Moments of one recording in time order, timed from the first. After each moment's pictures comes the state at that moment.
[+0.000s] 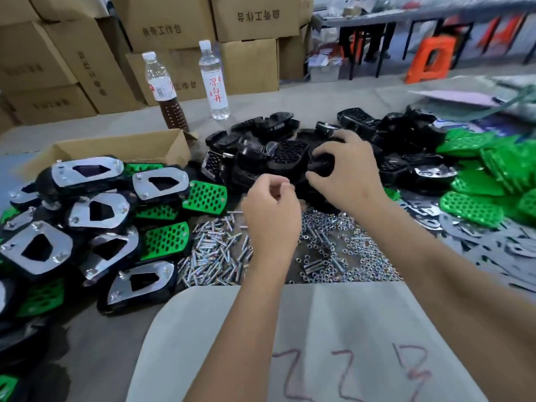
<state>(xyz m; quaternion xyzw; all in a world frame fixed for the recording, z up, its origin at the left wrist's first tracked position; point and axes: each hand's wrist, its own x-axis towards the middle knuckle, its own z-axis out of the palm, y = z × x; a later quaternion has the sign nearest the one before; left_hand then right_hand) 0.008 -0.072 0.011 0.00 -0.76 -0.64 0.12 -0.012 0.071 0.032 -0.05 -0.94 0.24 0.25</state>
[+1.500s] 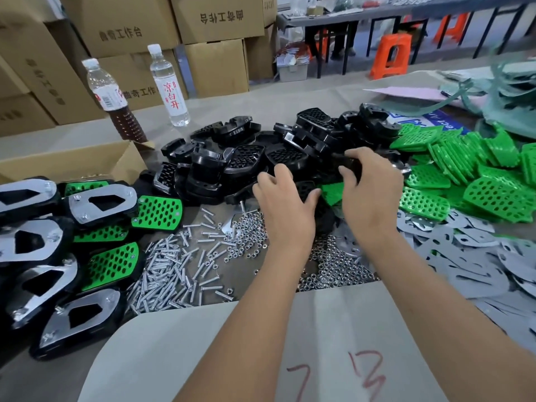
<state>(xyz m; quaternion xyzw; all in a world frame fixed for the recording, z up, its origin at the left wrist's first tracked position) -0.008 0.019 -0.016 -0.13 -0.89 -0.40 0.19 0.028 0.136 -0.004 -0.20 -0.85 0.25 0.41</state>
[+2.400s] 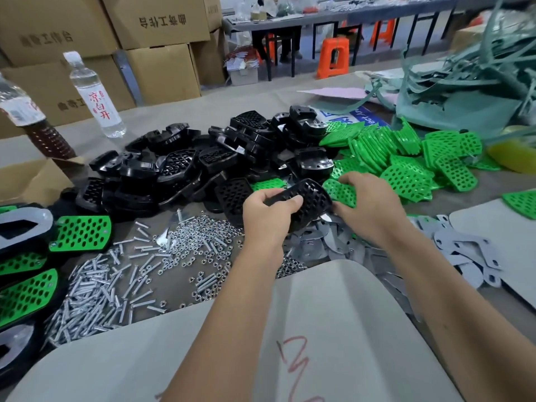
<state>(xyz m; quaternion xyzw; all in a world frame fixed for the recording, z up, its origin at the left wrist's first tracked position) 0.042 0.067 -0.003 0.00 -0.66 -0.73 -0.19 0.119 0.231 -0.006 -0.25 -0.94 0.20 0.15</state>
